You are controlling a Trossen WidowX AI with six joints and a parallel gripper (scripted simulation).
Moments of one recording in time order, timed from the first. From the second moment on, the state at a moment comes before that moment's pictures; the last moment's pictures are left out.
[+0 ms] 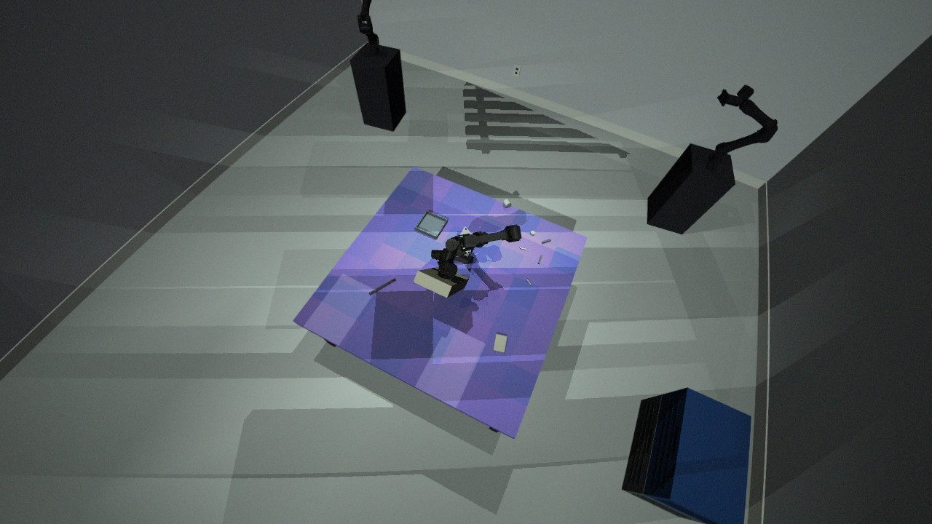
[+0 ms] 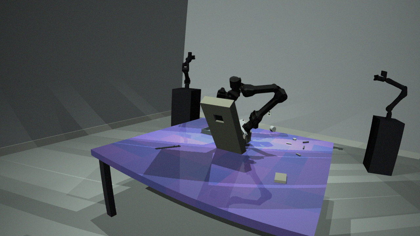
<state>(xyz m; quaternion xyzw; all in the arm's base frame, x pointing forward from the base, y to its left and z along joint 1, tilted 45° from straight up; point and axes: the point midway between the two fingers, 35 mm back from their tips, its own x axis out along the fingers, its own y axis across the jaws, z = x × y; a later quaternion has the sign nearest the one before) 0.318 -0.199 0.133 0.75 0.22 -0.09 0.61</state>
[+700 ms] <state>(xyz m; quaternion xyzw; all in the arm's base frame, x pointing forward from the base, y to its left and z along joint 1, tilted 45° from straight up) 0.318 -0.198 0.132 0.92 0.17 -0.16 0.30</state>
